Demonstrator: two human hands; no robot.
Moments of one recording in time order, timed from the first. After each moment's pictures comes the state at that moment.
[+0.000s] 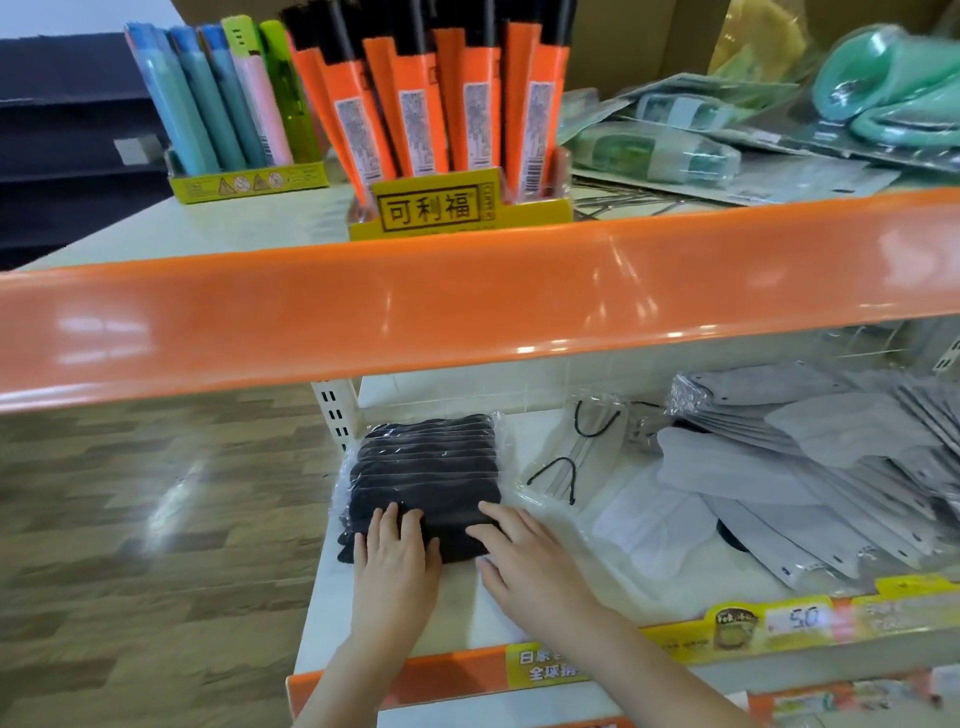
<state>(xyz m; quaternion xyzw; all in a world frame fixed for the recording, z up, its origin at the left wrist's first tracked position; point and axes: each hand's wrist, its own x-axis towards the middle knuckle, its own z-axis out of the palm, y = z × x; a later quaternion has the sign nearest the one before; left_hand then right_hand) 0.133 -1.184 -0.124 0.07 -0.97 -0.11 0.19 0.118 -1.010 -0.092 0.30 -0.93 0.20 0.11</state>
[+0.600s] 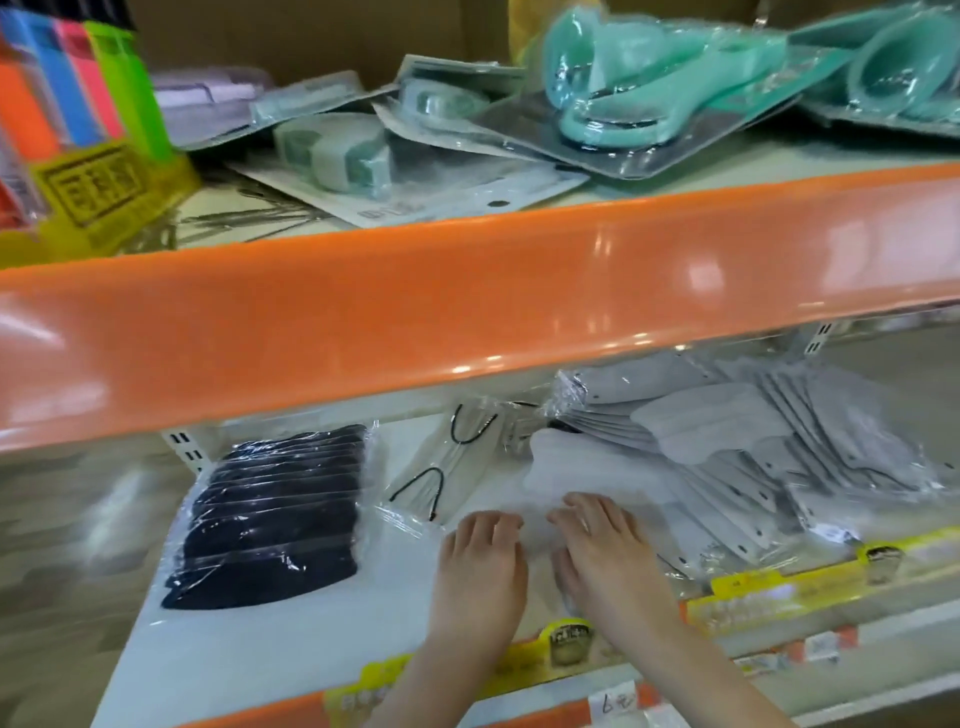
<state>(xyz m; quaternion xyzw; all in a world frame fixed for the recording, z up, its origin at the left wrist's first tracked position) 0.100 -0.961 -0.099 -0.12 -0.95 -0.19 0.23 0.091 -0.802 -0.100 0.18 -0.95 0.09 0.24</state>
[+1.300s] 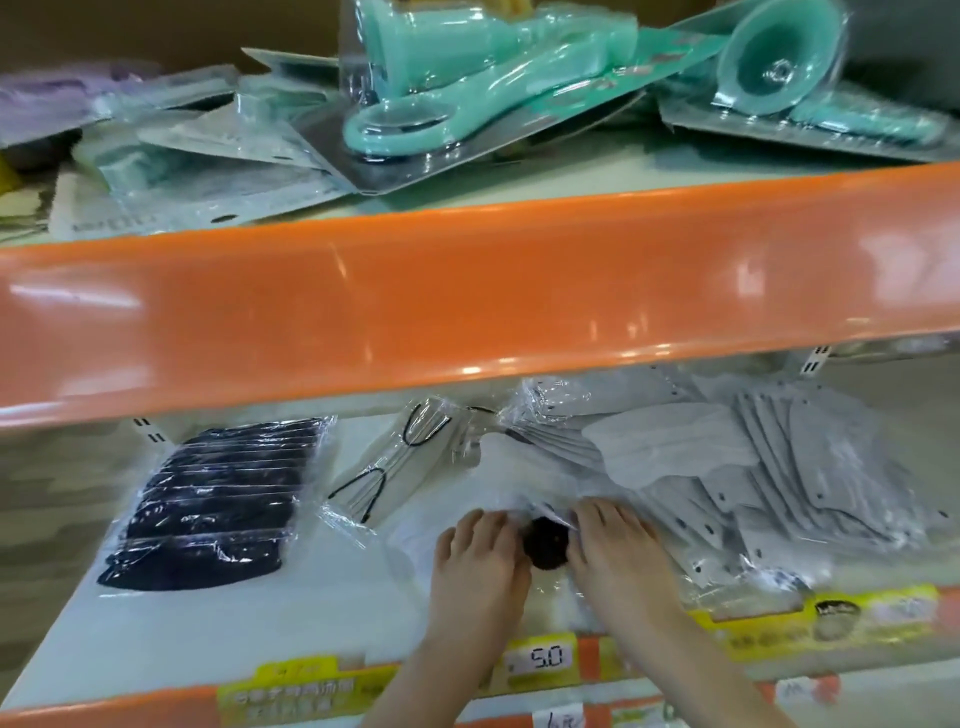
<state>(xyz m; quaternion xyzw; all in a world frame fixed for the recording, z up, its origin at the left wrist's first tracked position) 0.083 -0.879 -0.106 -0.08 -0.97 -0.14 0.19 0.054 -0.718 -0.104 0.15 -0.95 0.10 0.26</state>
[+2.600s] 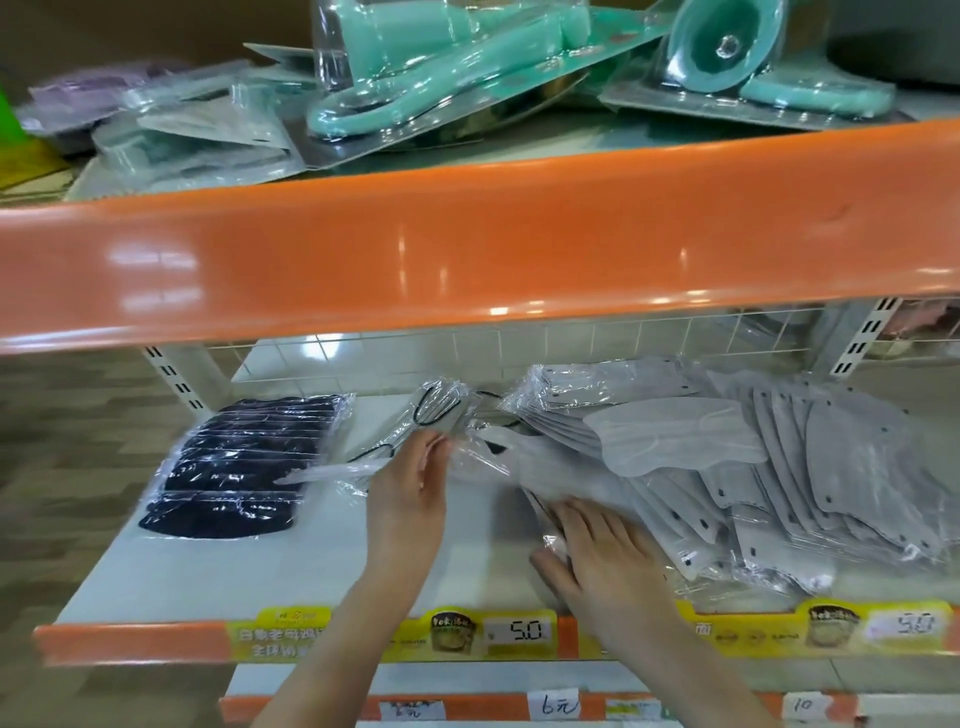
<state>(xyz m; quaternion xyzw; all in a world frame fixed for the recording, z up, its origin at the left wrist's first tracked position) 0.086 -0.902 -0.030 0.09 -0.85 -0.43 0.28 0.080 -0.706 -0.079 0.21 -0.96 0.15 0.06</state>
